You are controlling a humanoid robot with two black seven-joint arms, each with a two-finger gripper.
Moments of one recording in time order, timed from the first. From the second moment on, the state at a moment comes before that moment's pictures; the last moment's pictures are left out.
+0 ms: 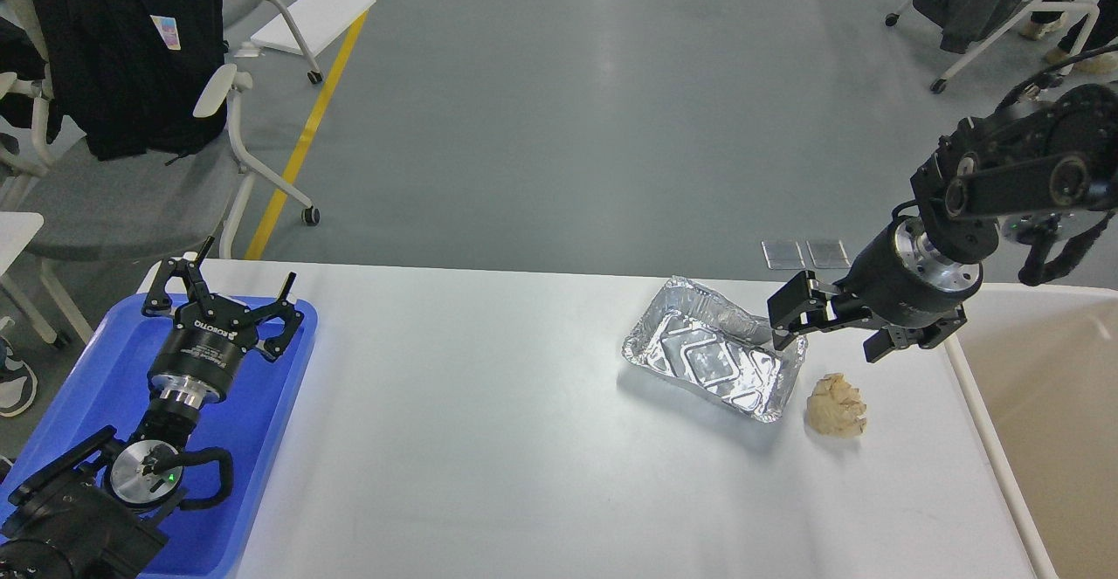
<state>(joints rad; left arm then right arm) -0.48 0.36 -0.88 -0.46 -0.17 -0.78 -0.41 2.12 -0.22 -1.41 1.42 -0.04 0.49 0.21</state>
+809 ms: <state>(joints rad) -0.48 0.36 -0.88 -0.46 -0.17 -0.78 -0.41 2.10 -0.23 -1.40 1.35 -0.04 0.49 0.21</state>
